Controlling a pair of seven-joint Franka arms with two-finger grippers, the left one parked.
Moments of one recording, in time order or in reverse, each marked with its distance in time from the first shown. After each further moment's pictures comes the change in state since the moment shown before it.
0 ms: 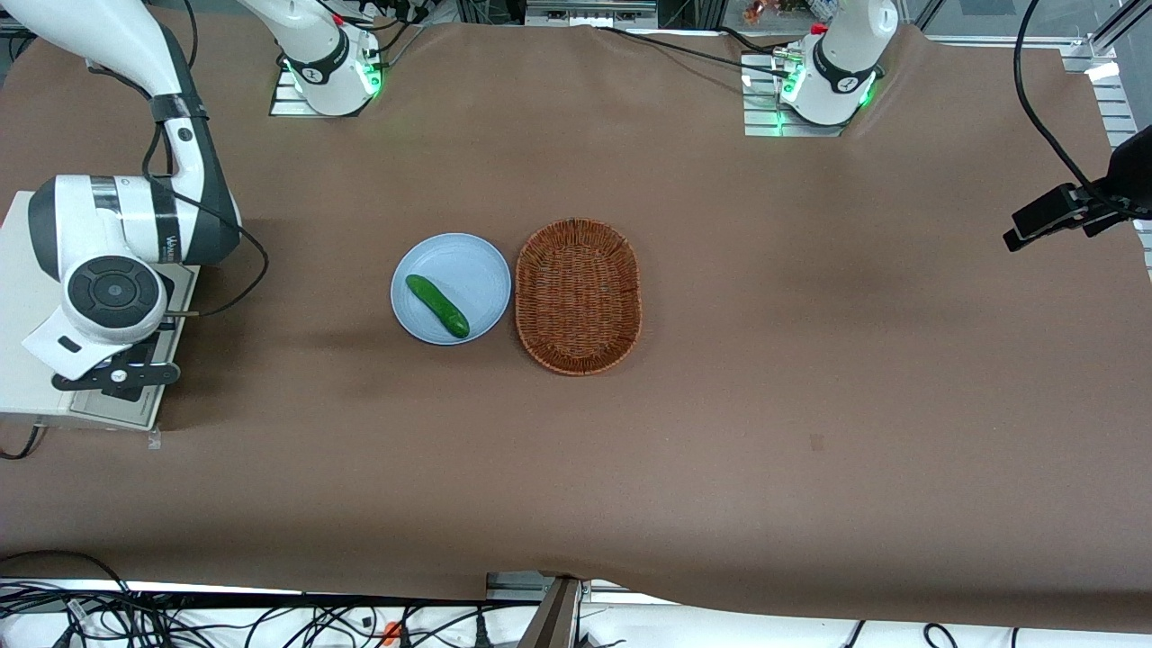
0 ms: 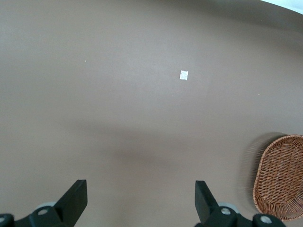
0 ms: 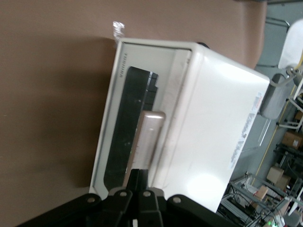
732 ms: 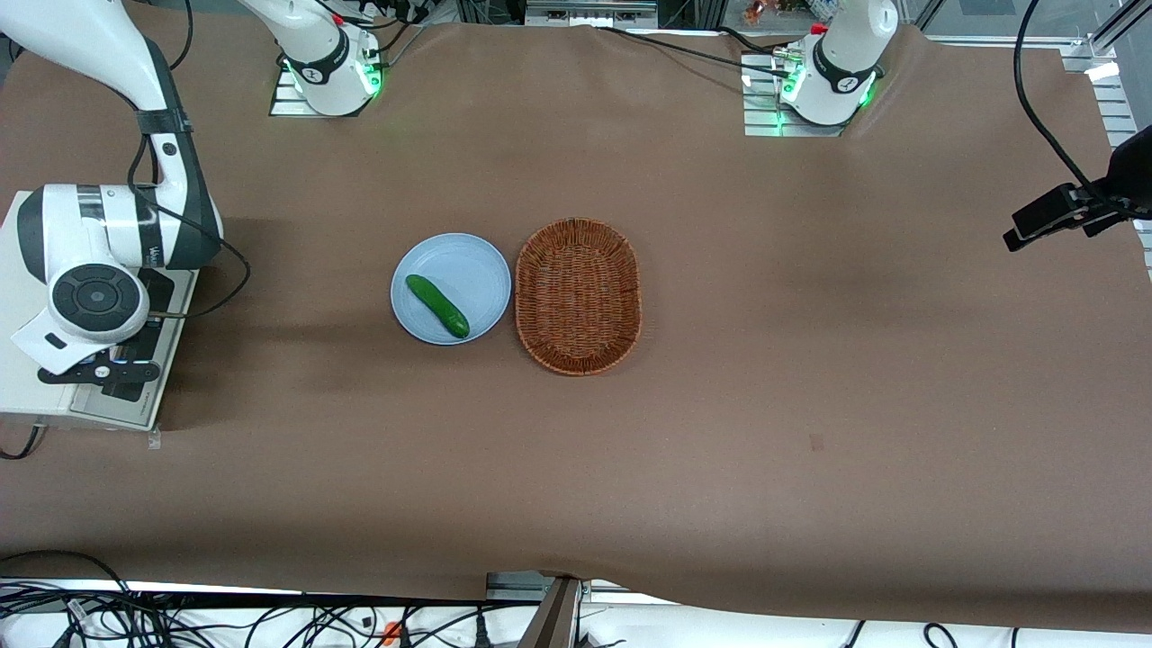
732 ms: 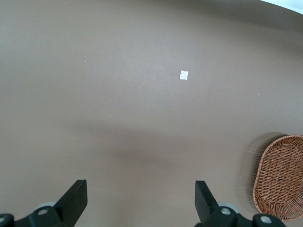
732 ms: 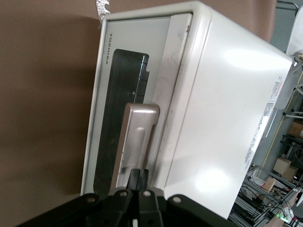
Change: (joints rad) arm -0.035 0.013 -0.030 -0.067 -0.002 0.080 0.018
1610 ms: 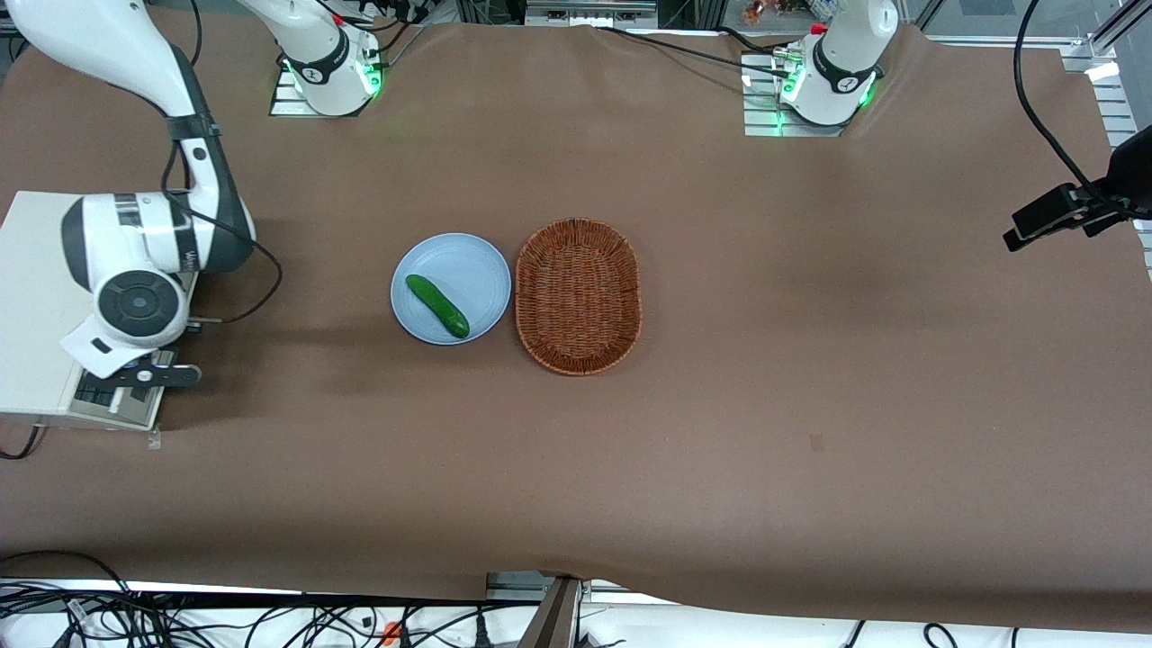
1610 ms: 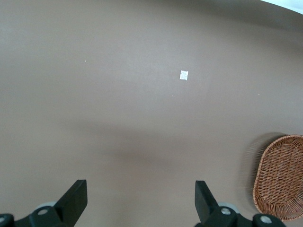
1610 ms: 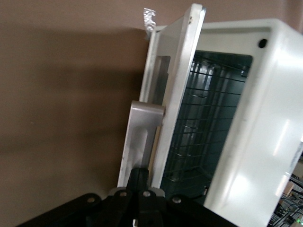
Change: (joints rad) arm 0.069 0.037 0.023 -0.004 0.078 0.007 0.086
